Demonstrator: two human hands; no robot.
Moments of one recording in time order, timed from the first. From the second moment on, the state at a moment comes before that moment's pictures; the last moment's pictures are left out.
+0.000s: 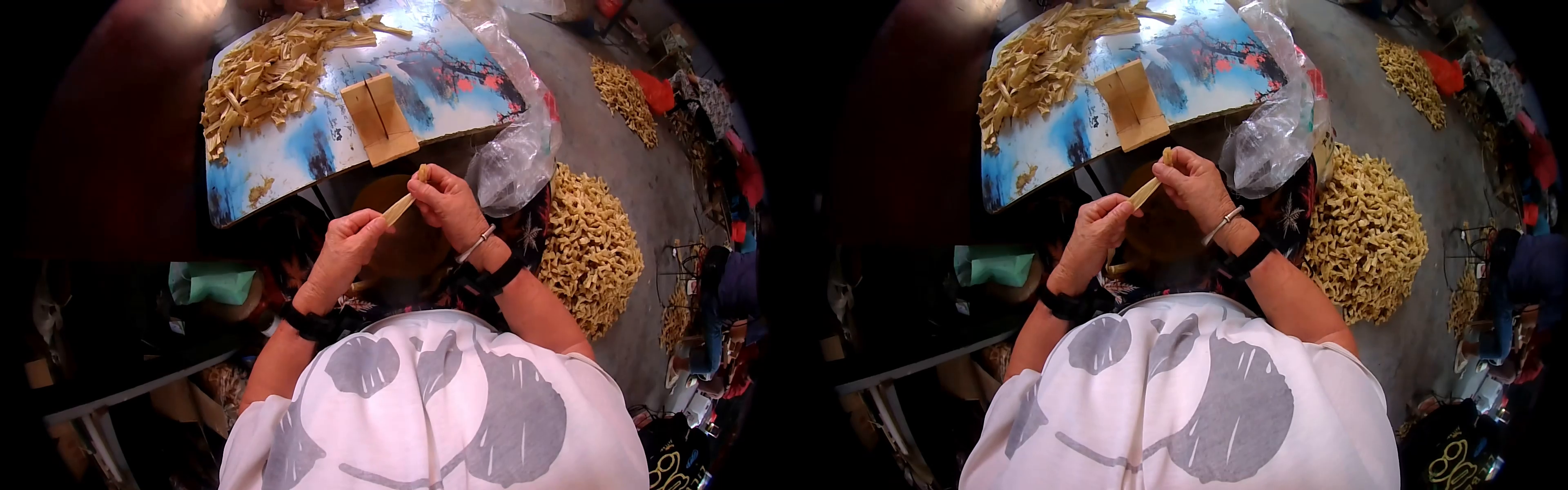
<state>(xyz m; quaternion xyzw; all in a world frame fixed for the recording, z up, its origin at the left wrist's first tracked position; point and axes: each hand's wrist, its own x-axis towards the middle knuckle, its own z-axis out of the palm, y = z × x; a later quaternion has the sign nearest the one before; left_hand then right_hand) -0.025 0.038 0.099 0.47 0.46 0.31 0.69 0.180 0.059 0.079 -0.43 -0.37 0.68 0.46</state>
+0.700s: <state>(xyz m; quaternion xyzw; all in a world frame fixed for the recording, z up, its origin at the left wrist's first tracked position) -0.004 0.187 0.084 0.65 0.57 0.44 0.25 0.170 0.179 0.080 -0.58 -0.70 0.10 0.41</state>
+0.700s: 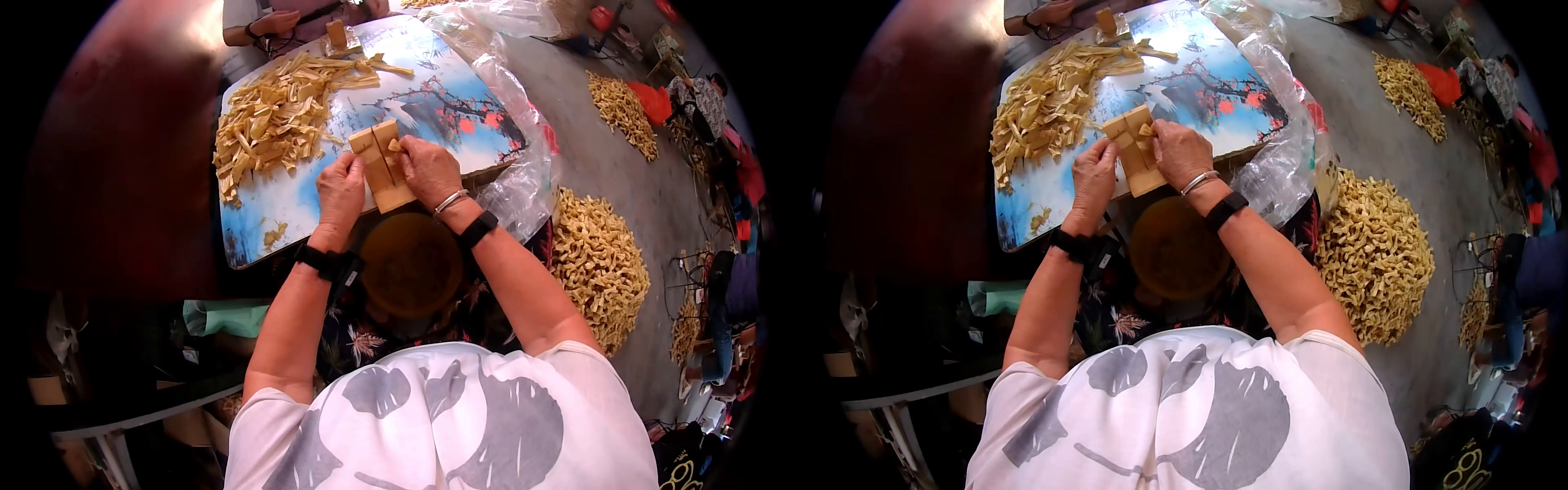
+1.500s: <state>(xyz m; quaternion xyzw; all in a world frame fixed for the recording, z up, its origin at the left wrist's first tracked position) -0.003 0.071 0.119 0.50 0.41 0.46 0.61 0.159 0.048 0.100 -0.45 -0.60 0.53 0.41</state>
